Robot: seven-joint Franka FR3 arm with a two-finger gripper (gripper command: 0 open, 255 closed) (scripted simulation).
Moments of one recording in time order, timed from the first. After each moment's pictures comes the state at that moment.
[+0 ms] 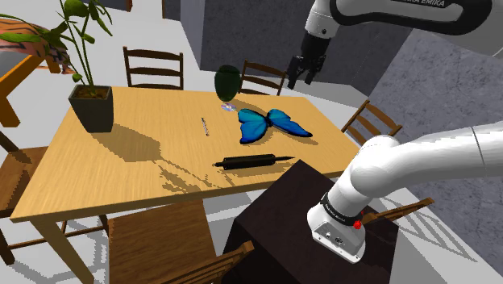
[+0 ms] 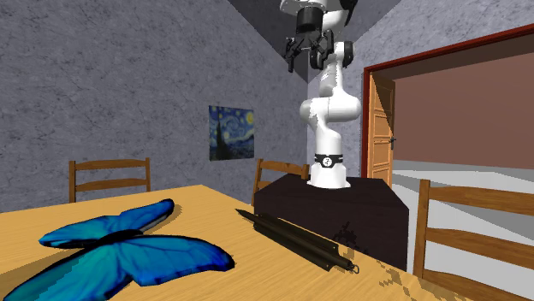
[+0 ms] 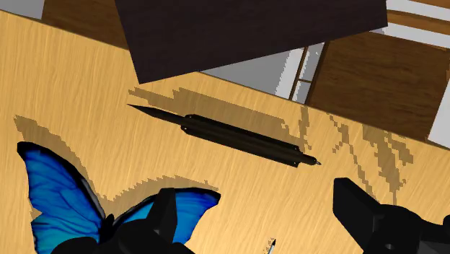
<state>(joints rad) 0.01 -0.74 -0.06 -2.39 -0.12 1.66 0.15</state>
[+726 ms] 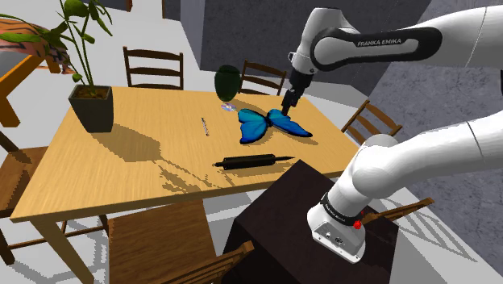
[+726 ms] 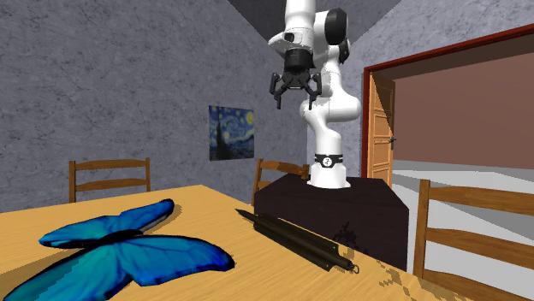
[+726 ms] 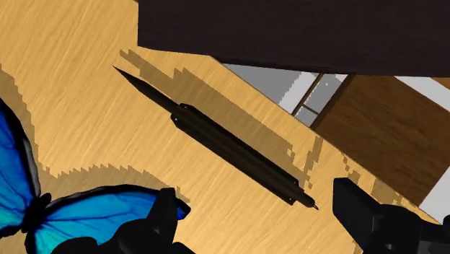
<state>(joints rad) 0.07 -0.68 -0.22 -2.63 -0.21 1.97 -0.18</state>
